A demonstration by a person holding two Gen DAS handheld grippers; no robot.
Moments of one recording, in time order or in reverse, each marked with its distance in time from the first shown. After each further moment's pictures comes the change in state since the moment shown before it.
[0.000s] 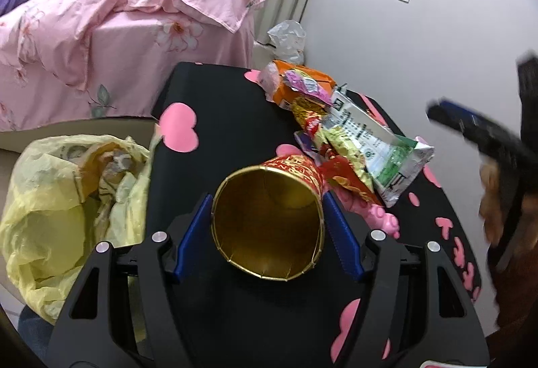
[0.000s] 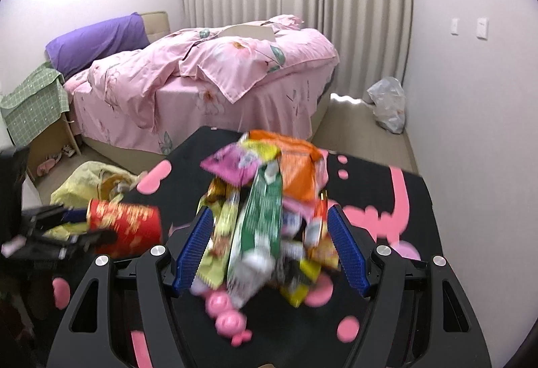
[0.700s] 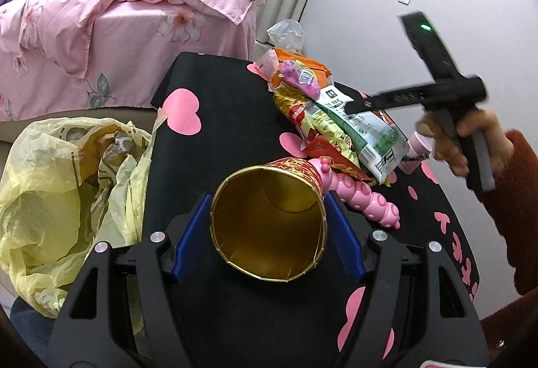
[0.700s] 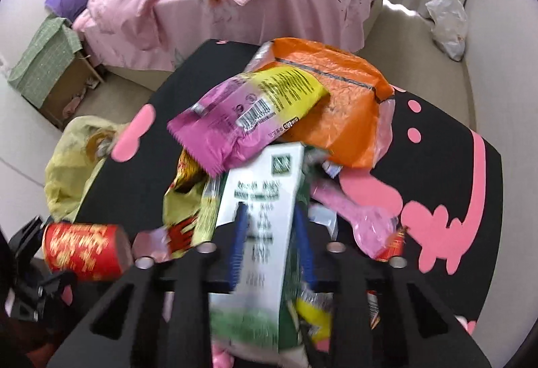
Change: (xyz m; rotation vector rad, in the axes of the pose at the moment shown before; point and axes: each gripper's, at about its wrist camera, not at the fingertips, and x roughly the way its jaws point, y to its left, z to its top) left arm 0.003 0.007 -0.013 -0.035 0.012 -0.038; right arm 0.121 -0.010 0.015 -0.021 0.433 0.206
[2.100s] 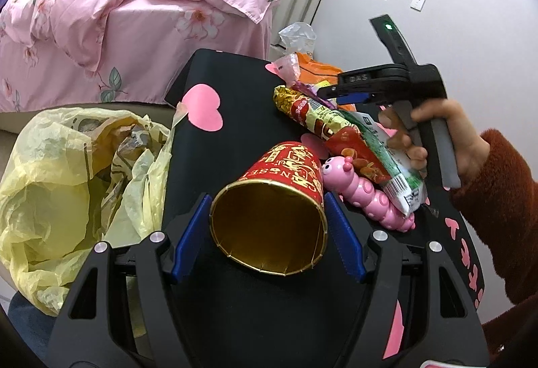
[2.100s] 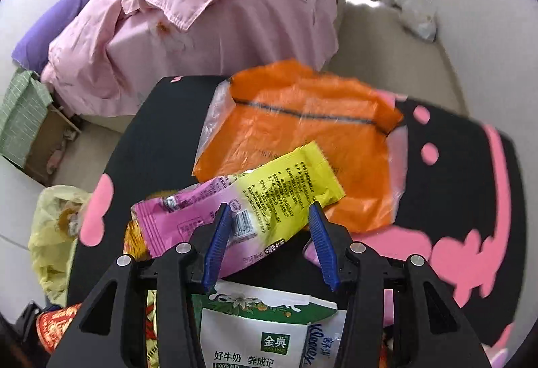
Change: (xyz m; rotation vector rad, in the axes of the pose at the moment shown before) left arm 0.003 0.017 -0.003 -0.041 -0.009 0.031; right arm 0.060 -0.022 0.049 0.225 -0.073 -0.020
